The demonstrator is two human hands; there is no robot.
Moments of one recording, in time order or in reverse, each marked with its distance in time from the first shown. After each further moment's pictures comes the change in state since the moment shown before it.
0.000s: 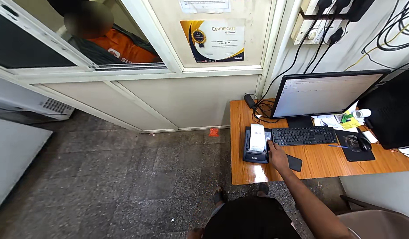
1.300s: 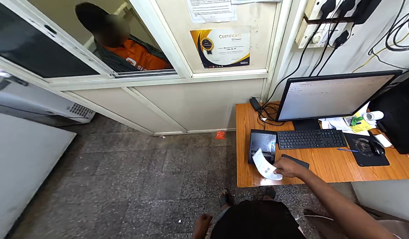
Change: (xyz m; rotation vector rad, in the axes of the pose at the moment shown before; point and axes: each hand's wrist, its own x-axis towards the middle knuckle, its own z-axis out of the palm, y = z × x) left_hand -0.041 0.086 -0.024 -0.083 0.011 0.137; right_hand -0.003 0.014 -0.060 0.135 -0.715 -0.559
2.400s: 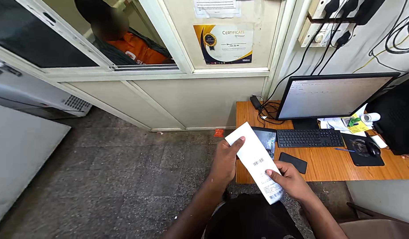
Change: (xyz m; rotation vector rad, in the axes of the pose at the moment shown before) left_hand -0.229 0.368 -0.023 -0.799 -0.220 0.806; right_hand -0.071 -0.168 -0.020 1.051 0.556 -0.198
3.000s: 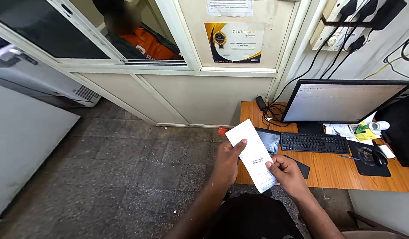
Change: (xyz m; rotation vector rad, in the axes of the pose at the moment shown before) left_hand -0.009 0.000 -0.003 -0.048 0.014 0.052; right_hand 0.023 -0.013 0.014 -0.111 0.168 -0.048
